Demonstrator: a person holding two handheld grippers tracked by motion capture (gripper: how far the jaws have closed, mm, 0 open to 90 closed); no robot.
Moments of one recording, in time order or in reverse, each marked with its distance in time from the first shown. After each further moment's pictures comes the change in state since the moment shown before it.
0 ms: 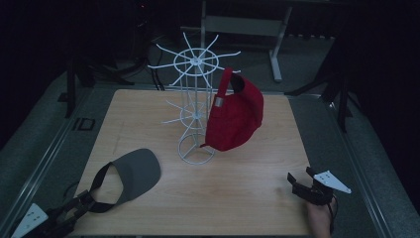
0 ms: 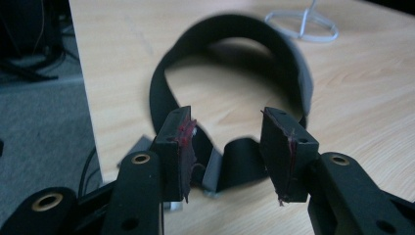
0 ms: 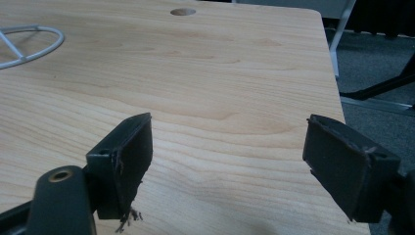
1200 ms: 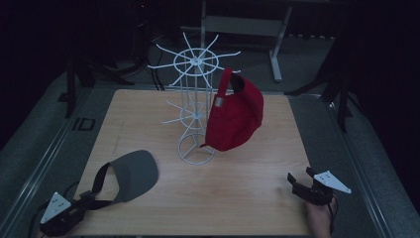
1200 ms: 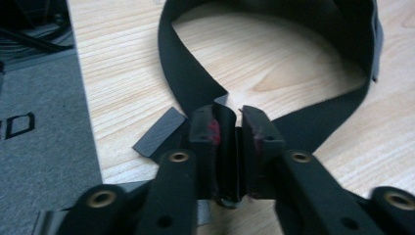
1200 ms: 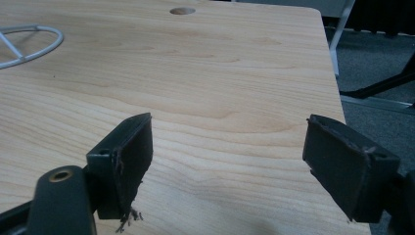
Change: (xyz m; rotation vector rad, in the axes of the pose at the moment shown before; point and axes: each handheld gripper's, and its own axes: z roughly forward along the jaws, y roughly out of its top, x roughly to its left) left arm 0.004 0.001 0.036 0.146 0.096 0.069; right arm 0.000 -0.001 0.000 0.003 0.000 0.006
